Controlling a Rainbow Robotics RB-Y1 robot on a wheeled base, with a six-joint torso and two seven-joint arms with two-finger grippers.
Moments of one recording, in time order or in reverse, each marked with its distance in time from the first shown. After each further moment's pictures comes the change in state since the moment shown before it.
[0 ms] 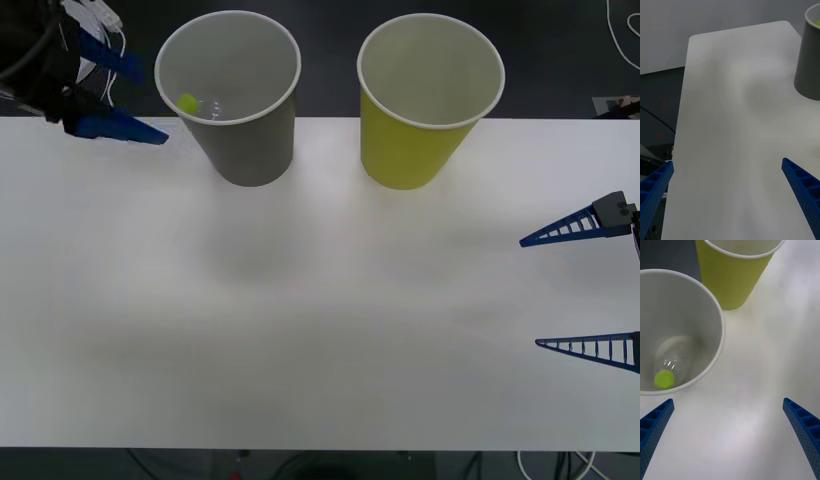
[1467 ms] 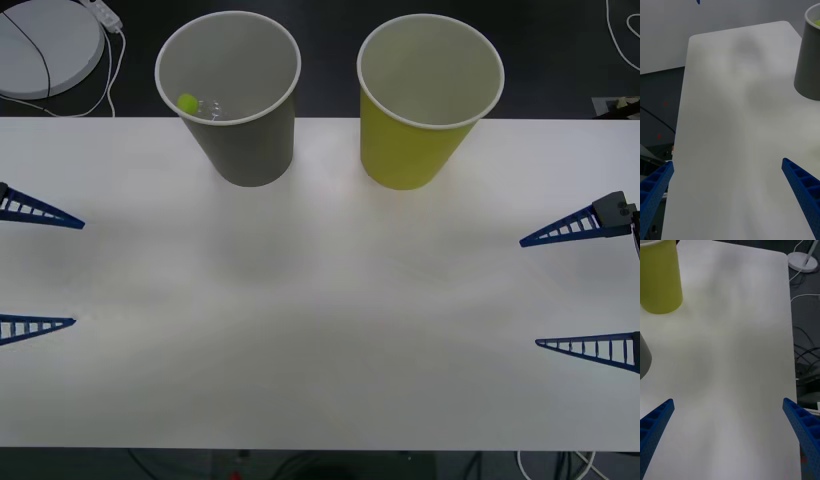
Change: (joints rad) right arm 0.000 0.000 0.000 0.000 0.000 0.000 0.000; left arm 0.971 0.011 0.553 -0.202 0.397 0.046 -0.815
